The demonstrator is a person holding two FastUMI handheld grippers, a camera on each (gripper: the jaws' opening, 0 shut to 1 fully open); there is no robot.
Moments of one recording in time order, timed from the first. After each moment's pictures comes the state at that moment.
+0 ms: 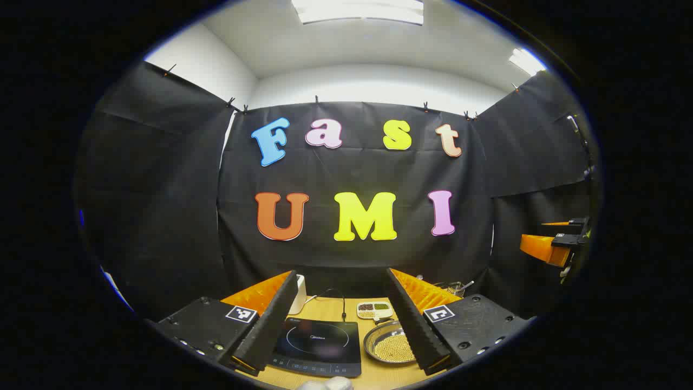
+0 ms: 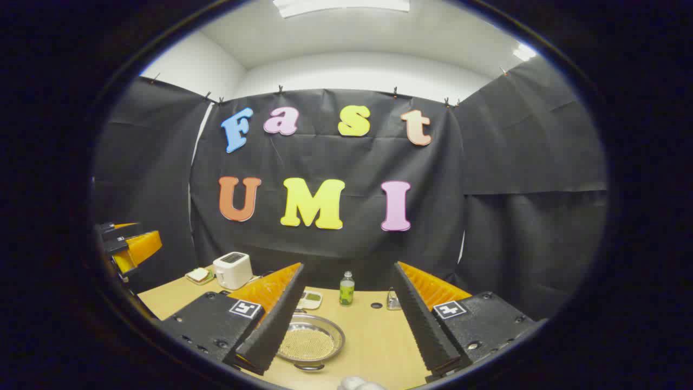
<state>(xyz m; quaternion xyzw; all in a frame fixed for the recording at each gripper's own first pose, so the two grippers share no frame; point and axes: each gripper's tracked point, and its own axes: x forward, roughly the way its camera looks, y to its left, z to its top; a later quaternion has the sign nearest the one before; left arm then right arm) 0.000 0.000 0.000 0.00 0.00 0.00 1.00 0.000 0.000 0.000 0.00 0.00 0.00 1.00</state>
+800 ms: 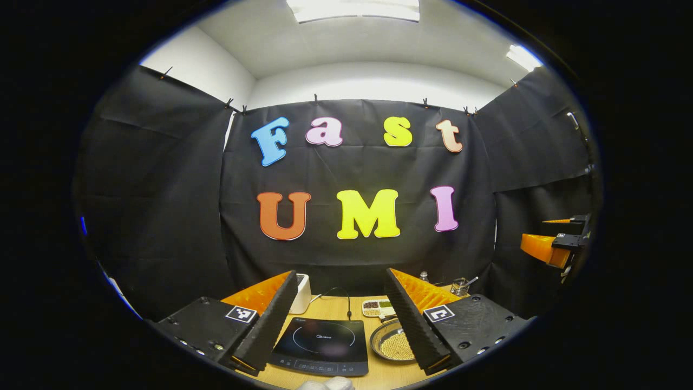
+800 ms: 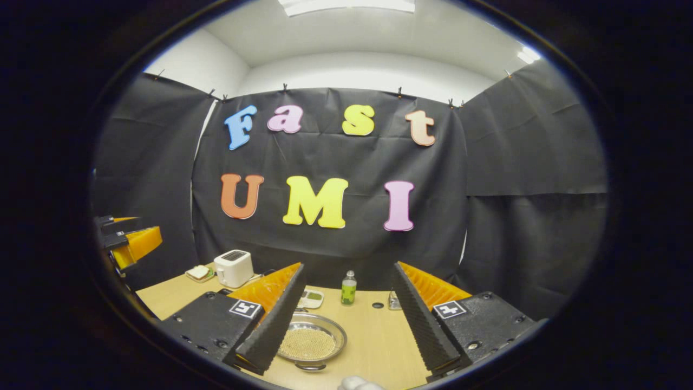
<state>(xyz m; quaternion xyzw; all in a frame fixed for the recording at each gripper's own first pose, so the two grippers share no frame) -0.002 0.010 0.001 0.01 0.00 0.01 1.00 0.003 0.015 -0.001 -0.01 0.00 0.01 1.00</state>
